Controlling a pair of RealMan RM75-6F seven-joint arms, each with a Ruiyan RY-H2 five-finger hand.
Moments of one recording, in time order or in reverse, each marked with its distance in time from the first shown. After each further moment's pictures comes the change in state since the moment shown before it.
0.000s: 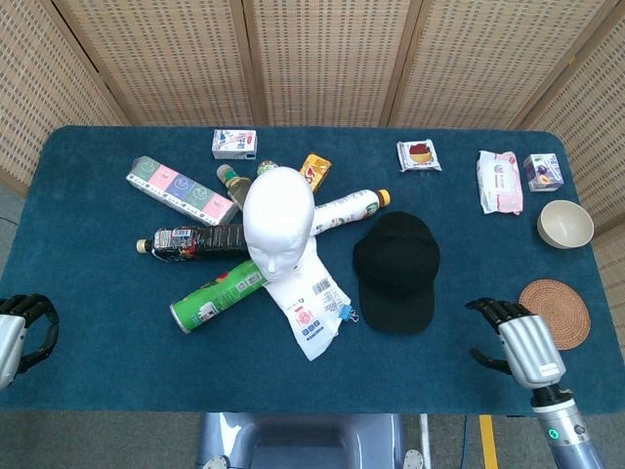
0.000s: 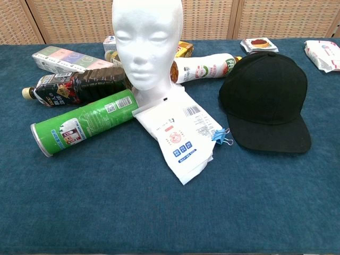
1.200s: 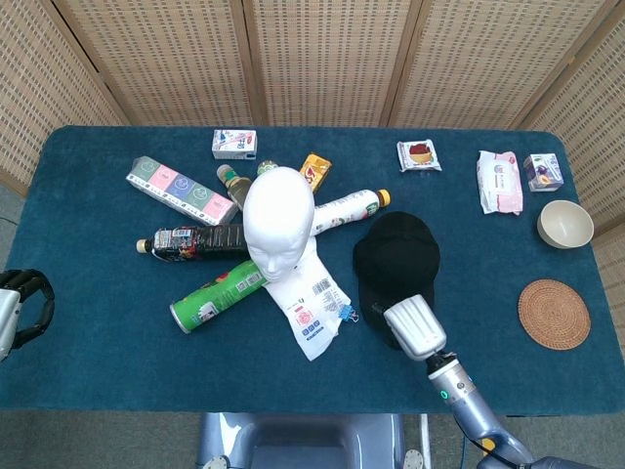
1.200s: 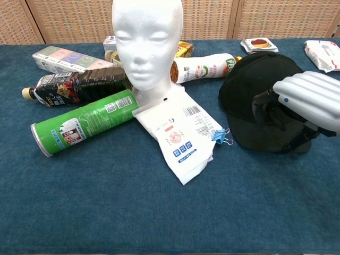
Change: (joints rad) left arm -0.068 0.064 -0.055 -0.034 -0.054 -0.063 -0.007; right arm 0.230 -0.333 0.045 0.095 0.089 -0.260 -0.345
